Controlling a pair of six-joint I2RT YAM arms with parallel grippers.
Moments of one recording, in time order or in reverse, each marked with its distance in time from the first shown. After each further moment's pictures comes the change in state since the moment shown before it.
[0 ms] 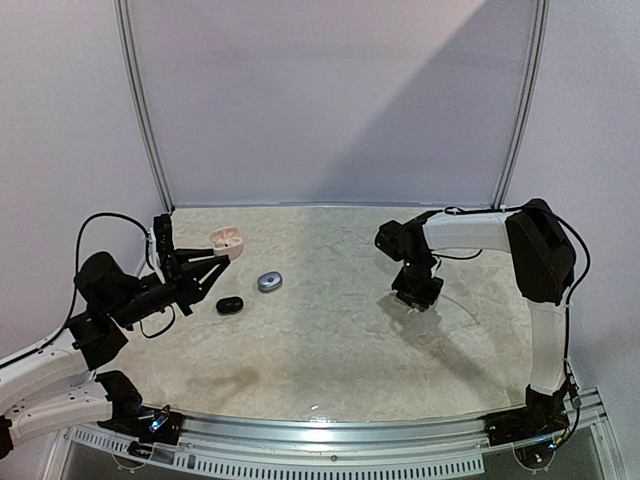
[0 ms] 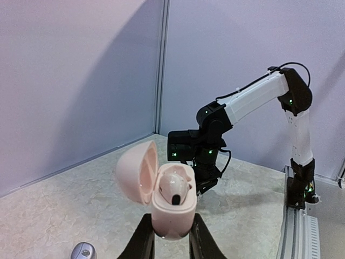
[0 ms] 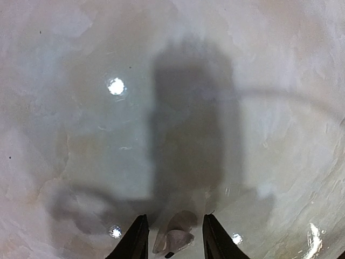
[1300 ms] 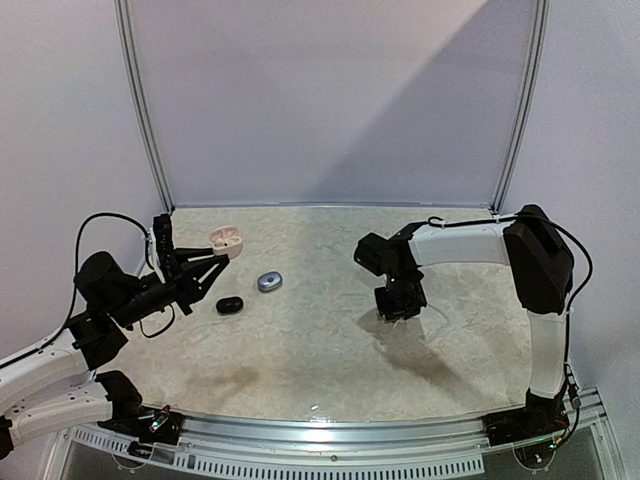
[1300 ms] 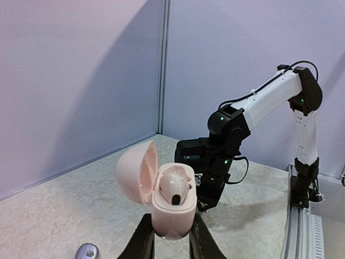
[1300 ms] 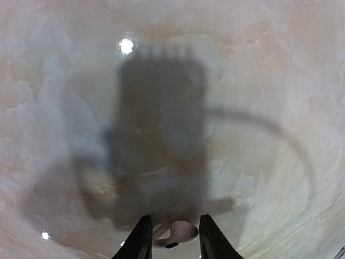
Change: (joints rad) left arm 0.005 0.001 0.000 0.001 -0.004 0.018; right arm 0.147 -0.026 -0.034 0.050 -0.035 -0.573
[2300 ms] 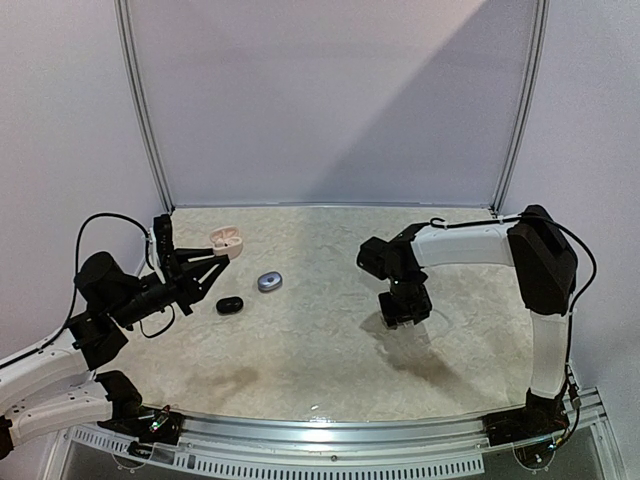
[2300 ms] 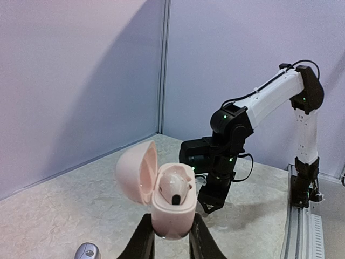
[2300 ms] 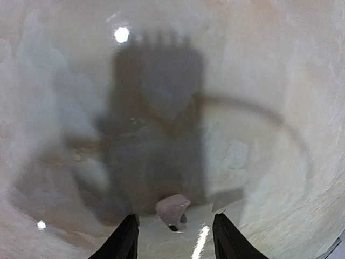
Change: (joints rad) left arm 0.000 0.000 -0.001 0.000 0.000 0.000; right arm 0.006 -0.027 -0.028 -0.067 0.005 0.003
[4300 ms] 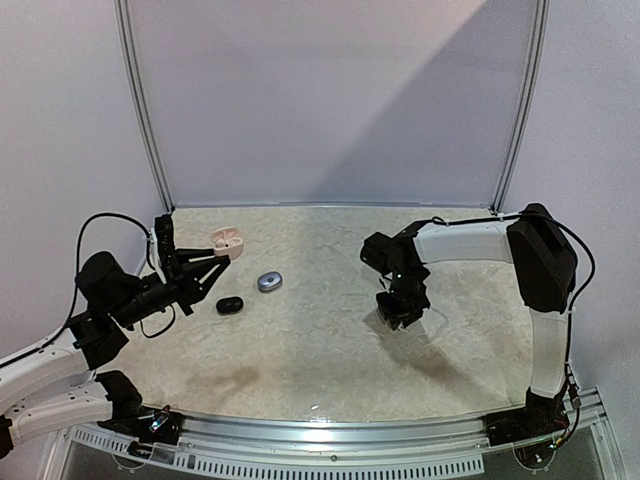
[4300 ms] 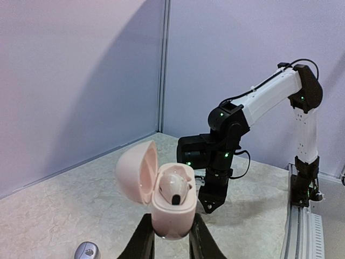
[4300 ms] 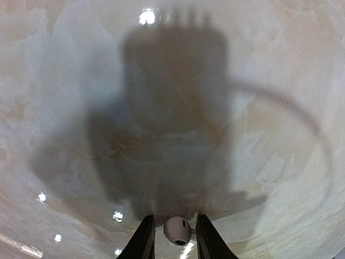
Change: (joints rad) left arm 0.000 0.006 0.000 0.000 0.000 0.000; right arm -0.034 0.012 0.012 0.029 -0.154 -0.148
